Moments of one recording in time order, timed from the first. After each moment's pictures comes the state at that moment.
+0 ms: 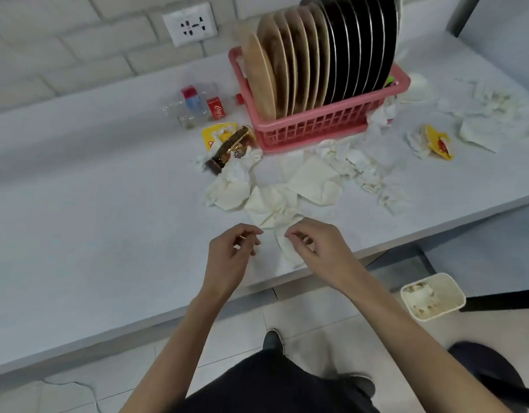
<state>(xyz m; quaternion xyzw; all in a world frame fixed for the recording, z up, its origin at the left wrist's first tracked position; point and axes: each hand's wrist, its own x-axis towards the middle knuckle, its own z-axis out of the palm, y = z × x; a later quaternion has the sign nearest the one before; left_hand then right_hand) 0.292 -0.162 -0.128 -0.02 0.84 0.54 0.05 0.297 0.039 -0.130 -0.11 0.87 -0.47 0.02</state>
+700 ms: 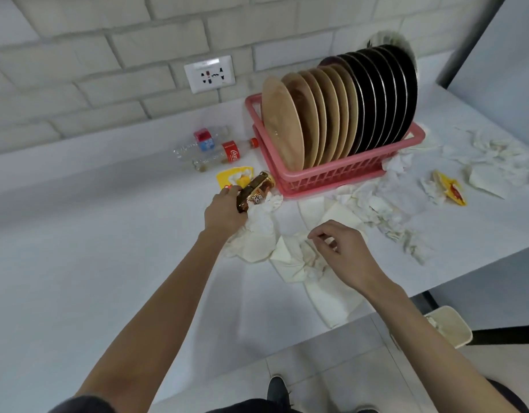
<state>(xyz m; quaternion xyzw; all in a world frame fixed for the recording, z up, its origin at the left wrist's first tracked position) 0.054 -0.222 -0.159 0.05 0.98 0.21 0.05 0.205 0.013 -0.113 -0.03 0.89 -0.45 -0.02</state>
